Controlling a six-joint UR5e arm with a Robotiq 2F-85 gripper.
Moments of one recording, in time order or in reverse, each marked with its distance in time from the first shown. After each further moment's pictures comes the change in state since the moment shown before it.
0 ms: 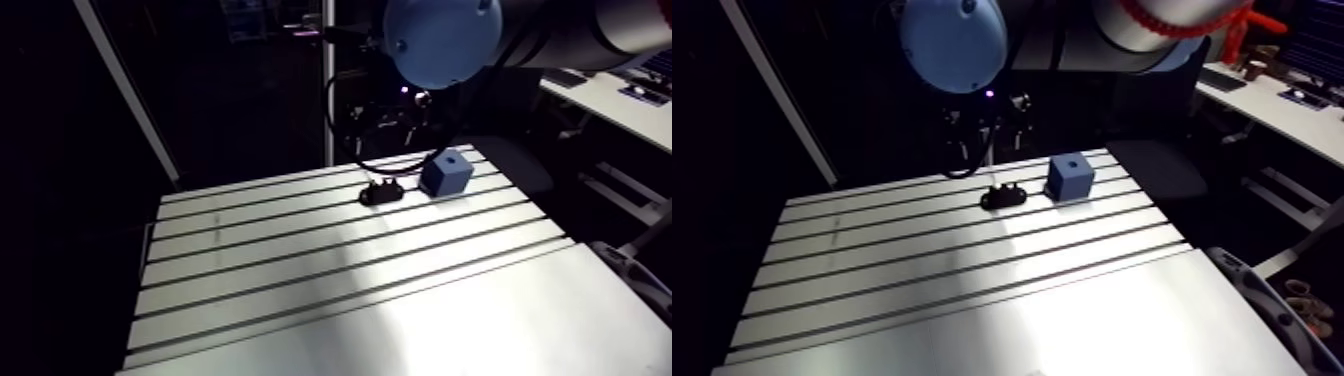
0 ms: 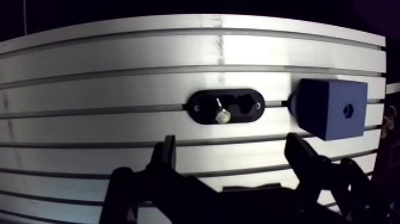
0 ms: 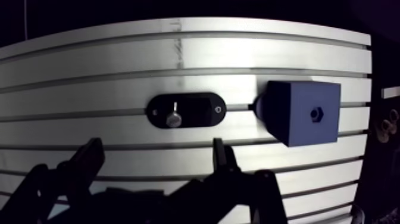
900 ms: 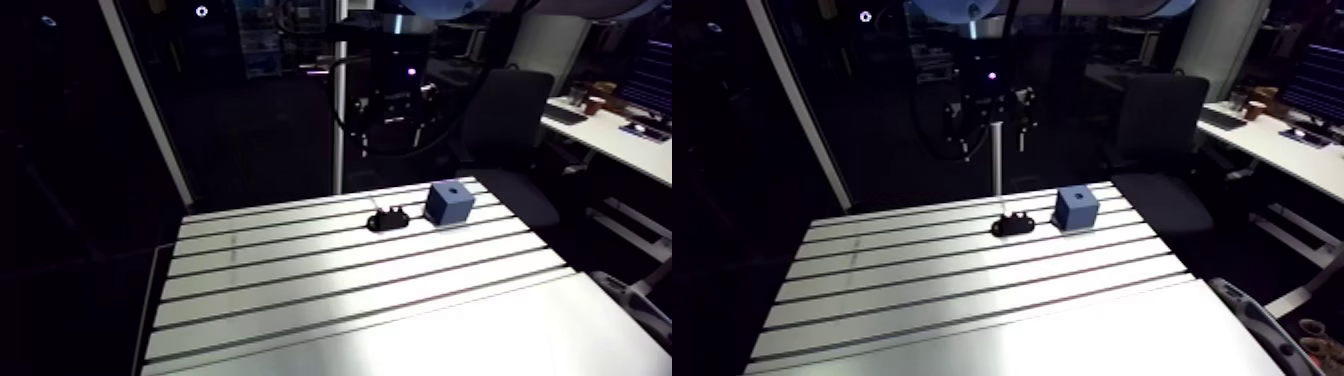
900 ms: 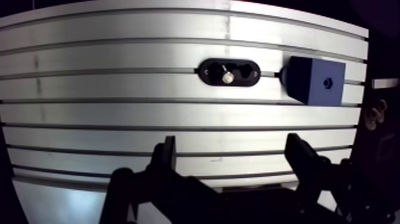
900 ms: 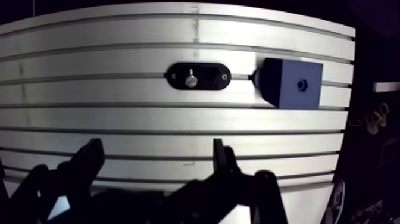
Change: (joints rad) arm 0.034 -0.116 -0.103 0.292 -0.030 -0.024
